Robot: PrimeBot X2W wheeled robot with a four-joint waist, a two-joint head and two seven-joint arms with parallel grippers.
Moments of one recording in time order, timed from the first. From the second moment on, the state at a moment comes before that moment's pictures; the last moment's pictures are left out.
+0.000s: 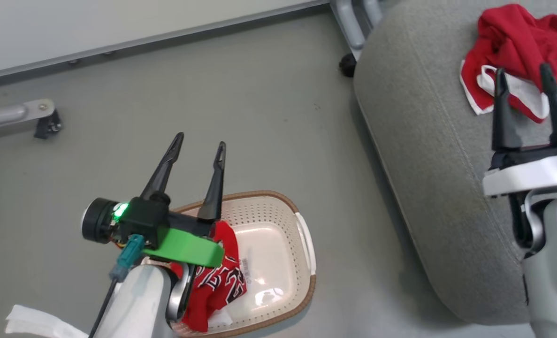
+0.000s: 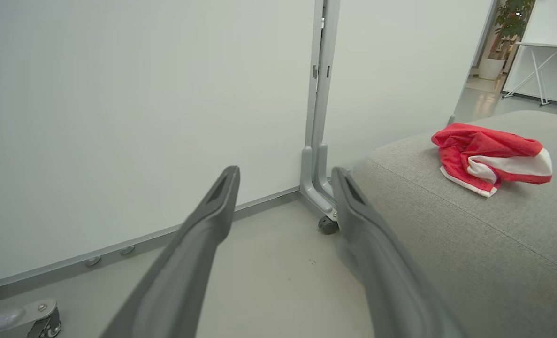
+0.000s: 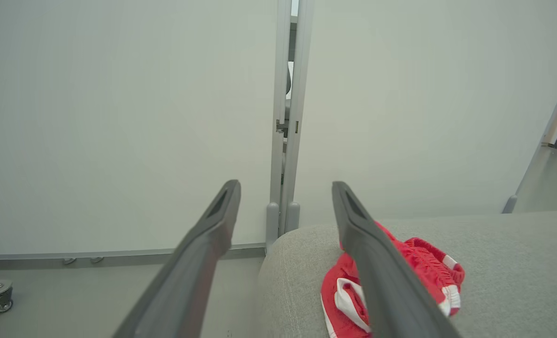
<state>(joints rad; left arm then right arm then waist) -0.29 0.07 -0.30 0.16 -0.16 -0.06 -0.26 -0.43 -0.16 -0.11 0.16 0.16 0.13 -0.26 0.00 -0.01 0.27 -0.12</state>
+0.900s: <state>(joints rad) -0.12 0.05 -0.05 0.19 -0.17 -0.04 -0.26 -0.13 -0.06 -0.01 0.08 0.18 0.13 -0.26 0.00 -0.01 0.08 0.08</state>
